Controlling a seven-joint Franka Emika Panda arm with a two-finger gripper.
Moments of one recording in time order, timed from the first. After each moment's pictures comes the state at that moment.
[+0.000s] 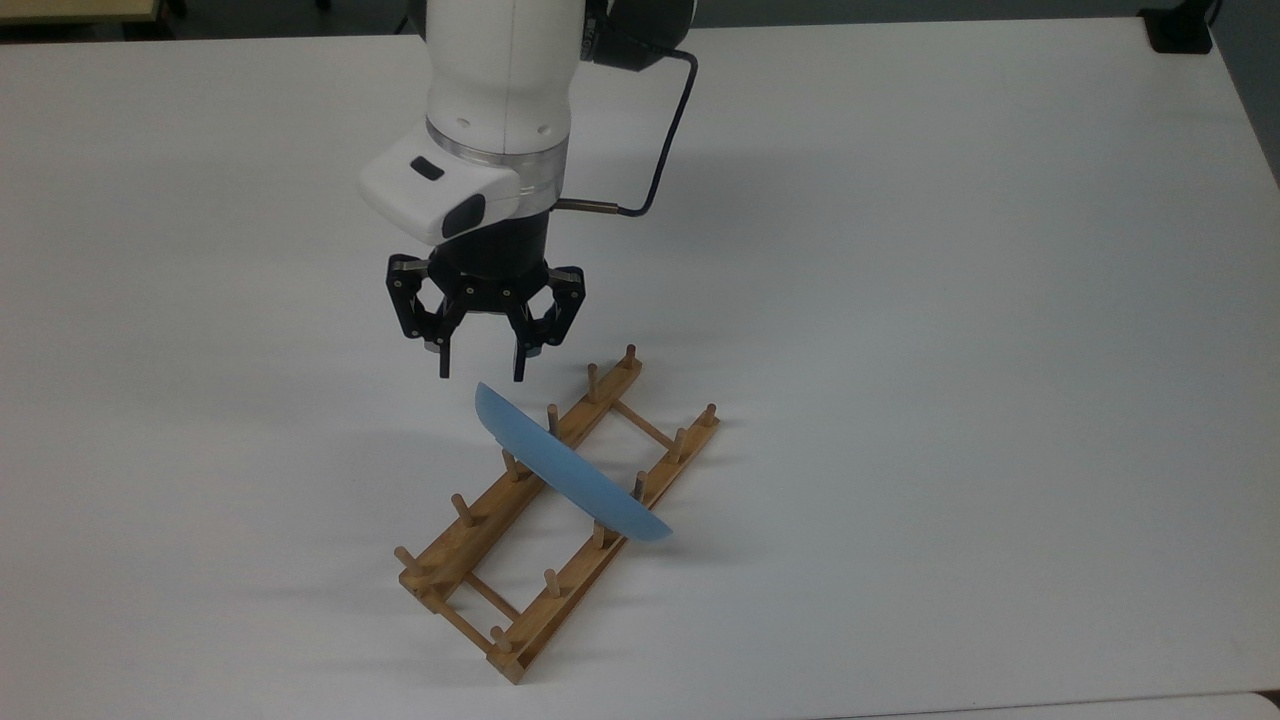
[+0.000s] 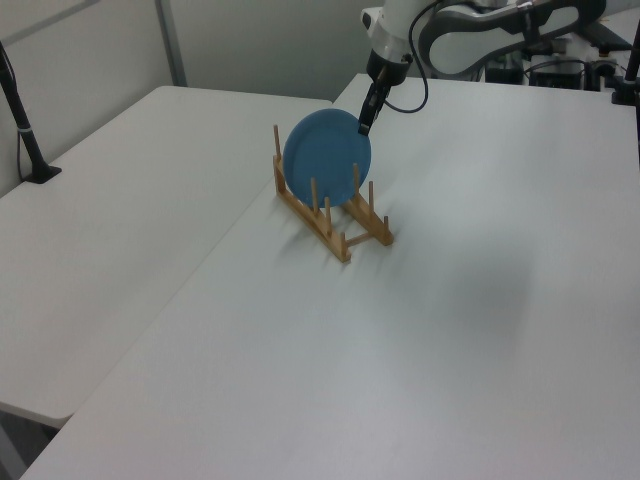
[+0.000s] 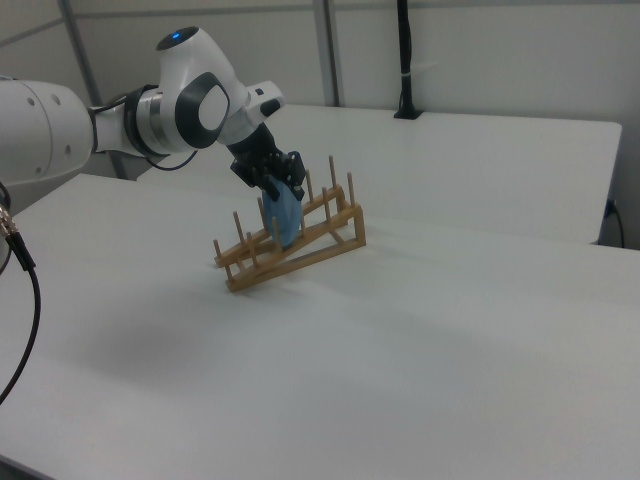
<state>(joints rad) 0.06 0.40 -0.03 -1.51 -0.21 2.27 0.05</state>
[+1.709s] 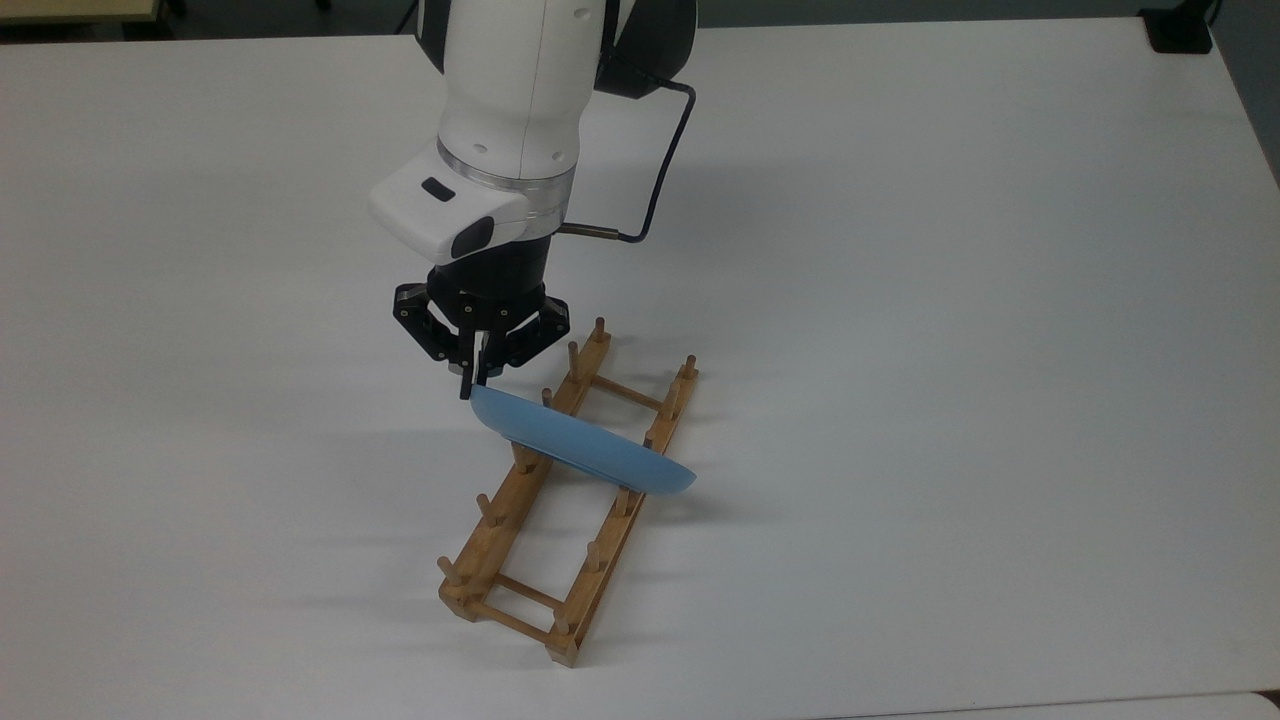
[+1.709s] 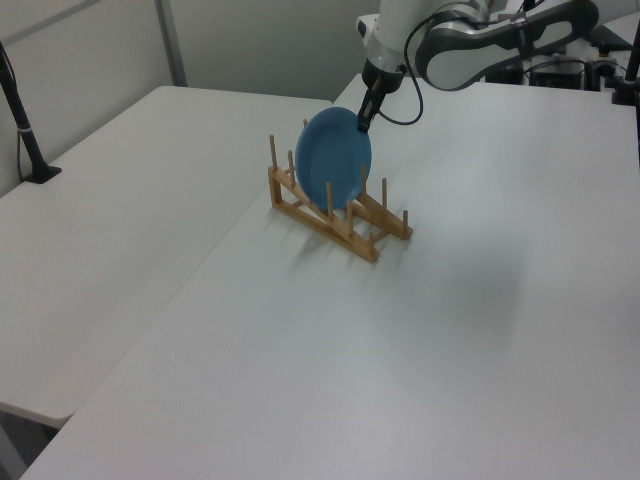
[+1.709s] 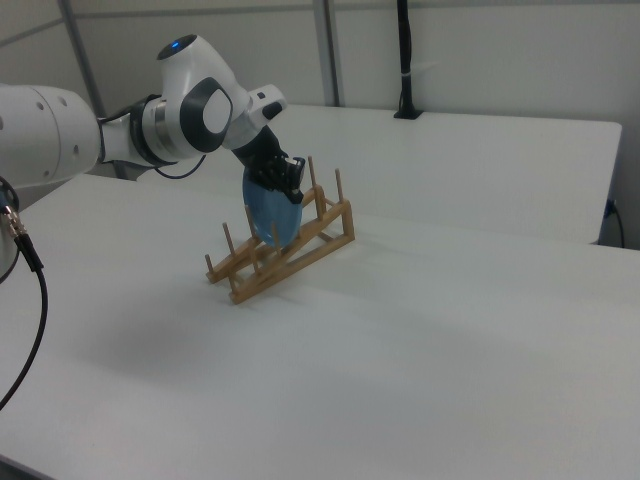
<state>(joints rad) 0.06 0.43 -0.03 -1.50 -0.30 2.30 0.10</state>
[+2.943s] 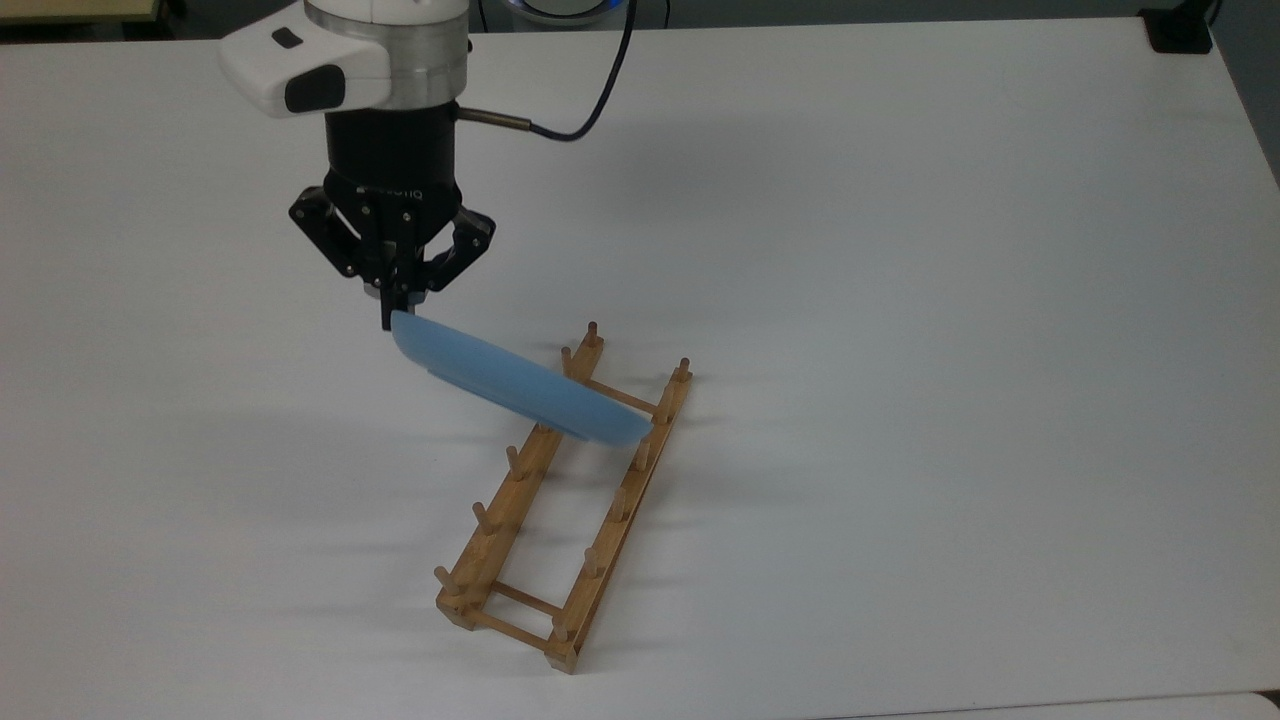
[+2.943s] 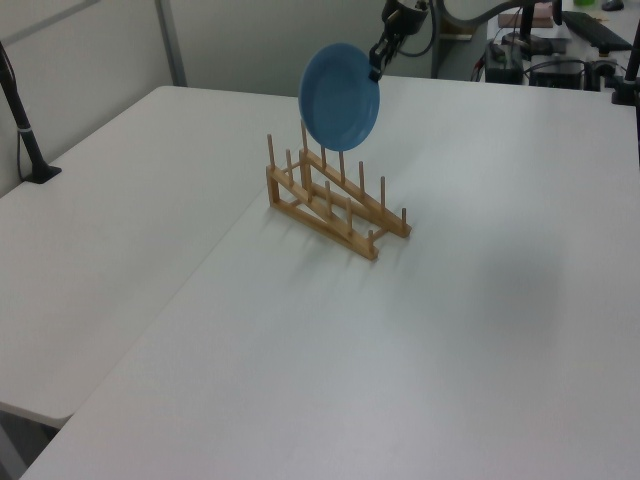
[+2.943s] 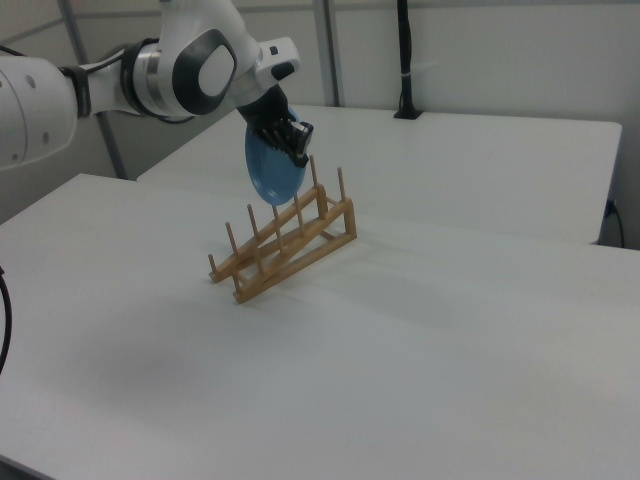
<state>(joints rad) -0.01 0.30 -0.04 -1.47 -0.12 2.23 0.11</state>
